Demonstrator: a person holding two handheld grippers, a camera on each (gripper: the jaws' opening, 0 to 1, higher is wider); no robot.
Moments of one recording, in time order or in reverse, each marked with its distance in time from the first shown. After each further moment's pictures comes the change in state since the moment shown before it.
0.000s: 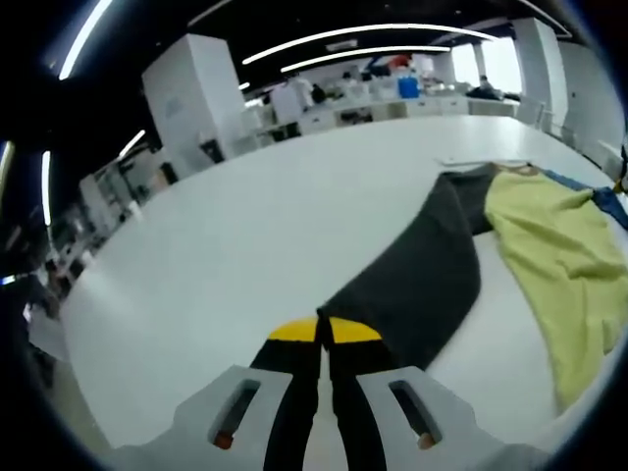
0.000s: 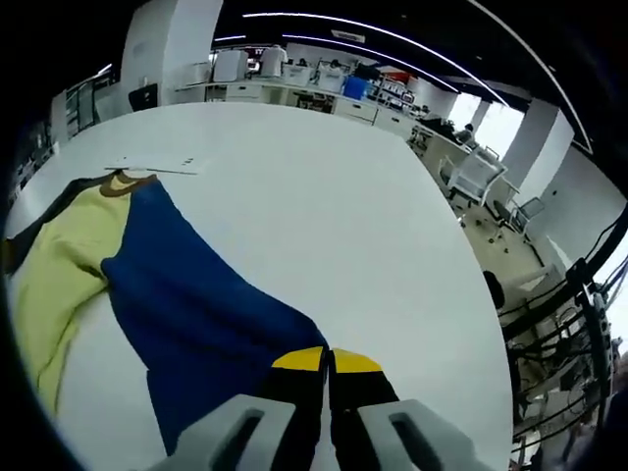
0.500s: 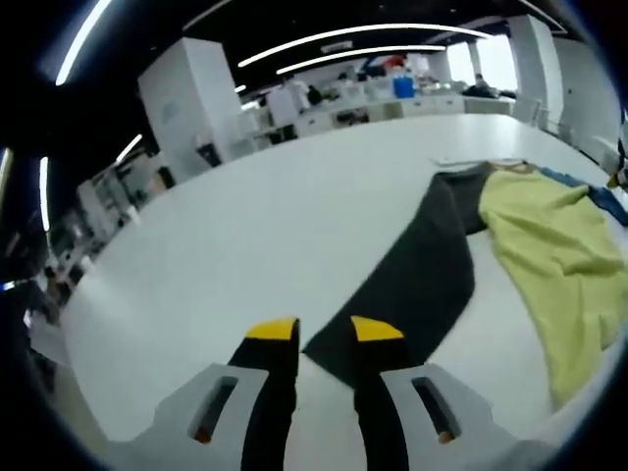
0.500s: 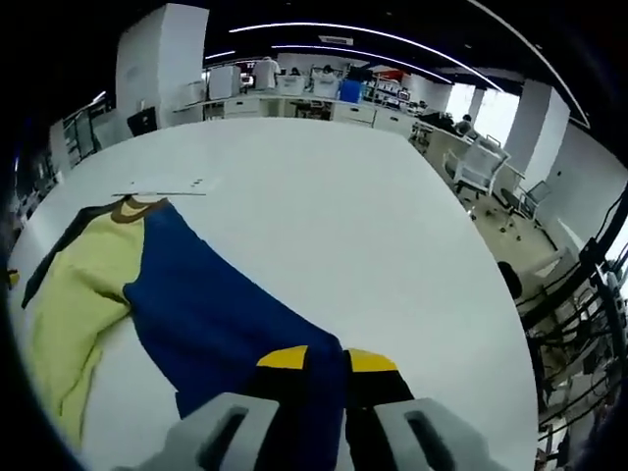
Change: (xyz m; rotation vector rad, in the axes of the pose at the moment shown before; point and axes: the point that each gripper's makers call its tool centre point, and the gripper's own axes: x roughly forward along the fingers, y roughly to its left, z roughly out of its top) left arm -0.011 -0.007 0.007 0.008 -0.014 -0.028; right arm -0.013 0.023 0.011 0.087 -0.049 0.094
